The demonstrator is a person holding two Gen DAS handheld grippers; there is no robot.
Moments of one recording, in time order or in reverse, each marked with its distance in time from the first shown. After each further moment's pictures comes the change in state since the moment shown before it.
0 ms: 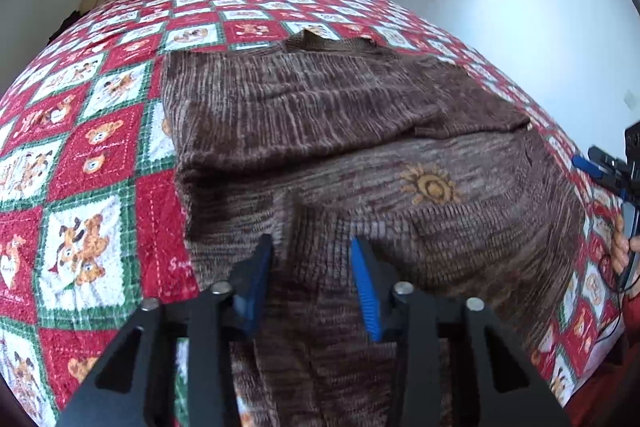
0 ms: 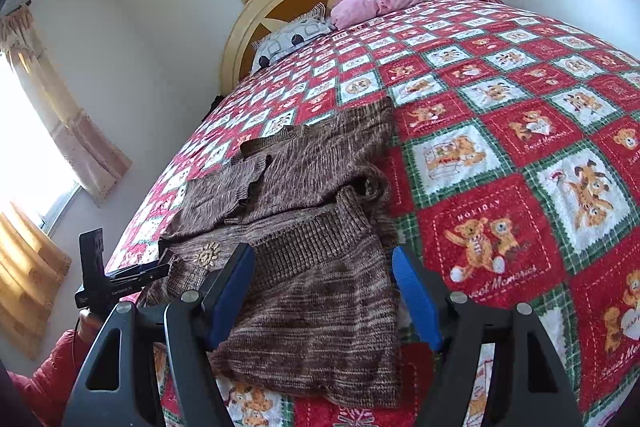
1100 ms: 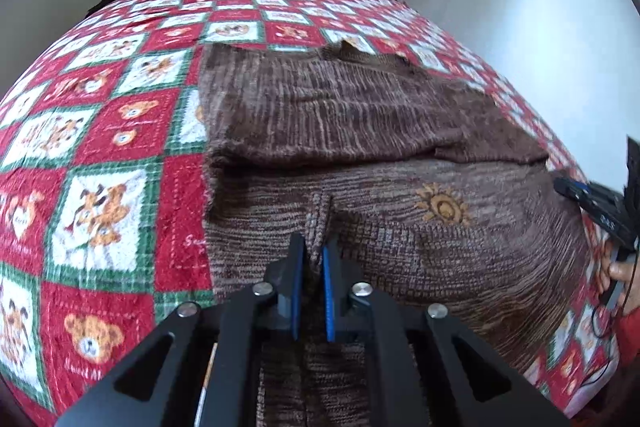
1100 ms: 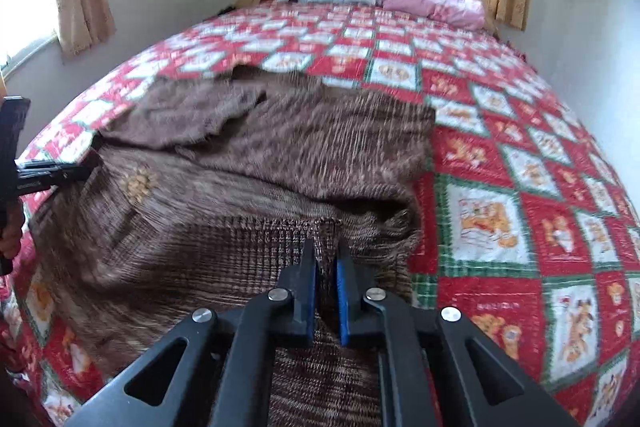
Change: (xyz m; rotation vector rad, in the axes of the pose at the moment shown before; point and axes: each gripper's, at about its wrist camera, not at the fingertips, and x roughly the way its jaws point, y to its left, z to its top) left arm -0.008 0.004 -0.002 -0.174 -0.043 0.072; right arm 0.071 0.050 0.009 -0.467 0.135 -0.214
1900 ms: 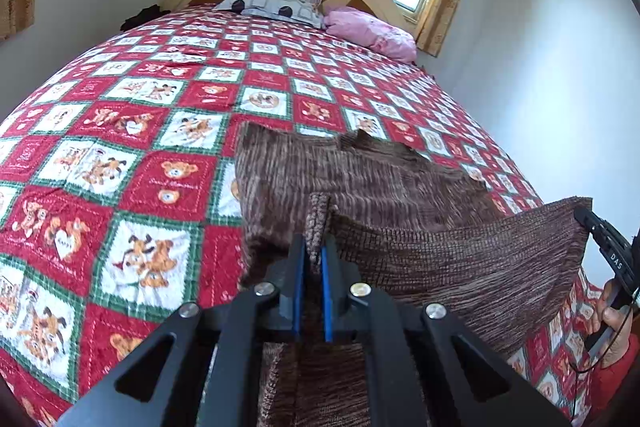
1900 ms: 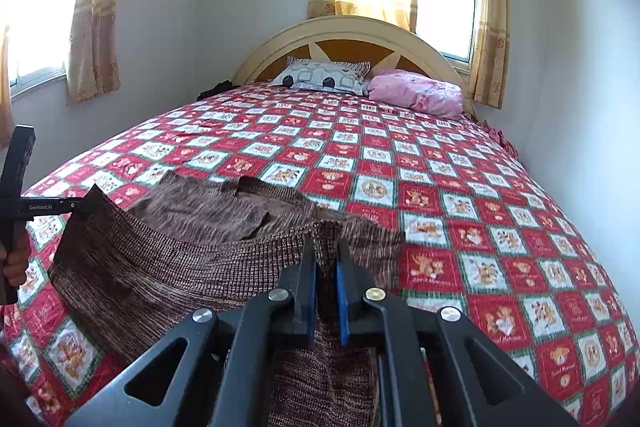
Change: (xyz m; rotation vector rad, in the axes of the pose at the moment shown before) left arm -0.049 0.011 0.035 -0.134 -0.181 0.005; right arm -0.073 0.021 0.058 -0.042 -0.285 -0.079
